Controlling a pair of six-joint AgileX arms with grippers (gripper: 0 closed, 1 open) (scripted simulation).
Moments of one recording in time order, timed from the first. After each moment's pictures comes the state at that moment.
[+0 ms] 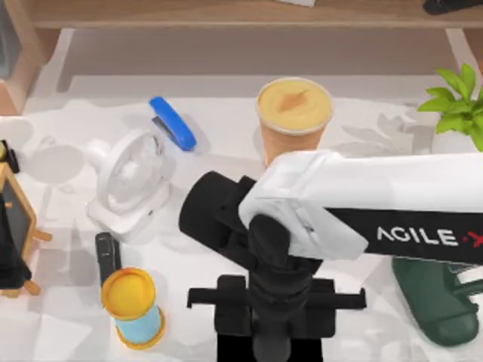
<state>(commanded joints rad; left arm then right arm) 0.00 0.00 0.00 0.00 0.00 0.00 0.99 1.96 1.32 -0.92 0.00 -5.25</state>
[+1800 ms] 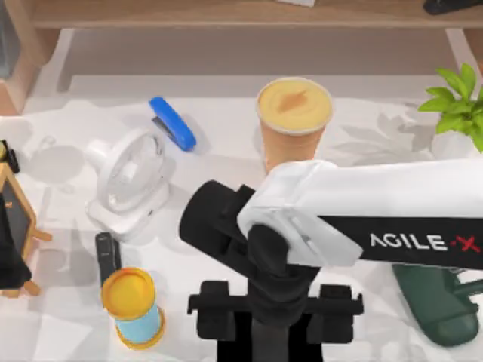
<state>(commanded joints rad) 0.00 0.00 0.00 0.00 0.00 0.00 0.99 1.98 1.30 -0.88 0.00 -5.25</state>
